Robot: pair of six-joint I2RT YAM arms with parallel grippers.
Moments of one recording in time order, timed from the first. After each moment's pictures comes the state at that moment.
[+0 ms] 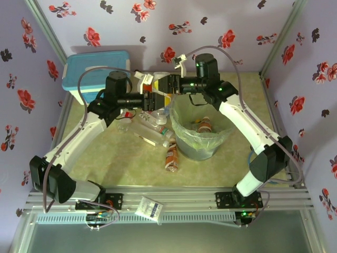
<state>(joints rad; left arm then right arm) -0.51 1.38 1.32 -0.30 0.81 -0.49 0.56 1.61 1.64 -0.33 -0.84 0.62</state>
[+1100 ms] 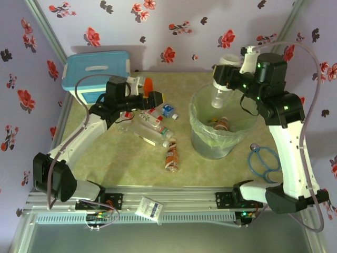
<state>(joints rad) -0.46 1.39 1.20 -0.26 0.58 -0.59 0.31 1.24 1.82 -0.90 -0.12 0.30</state>
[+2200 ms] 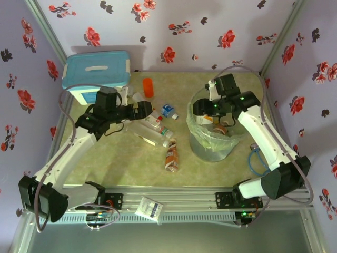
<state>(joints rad) -0.44 1.18 1.09 -0.48 0.37 -0.54 0.40 1.40 1.47 -1.02 -0.24 0.32</state>
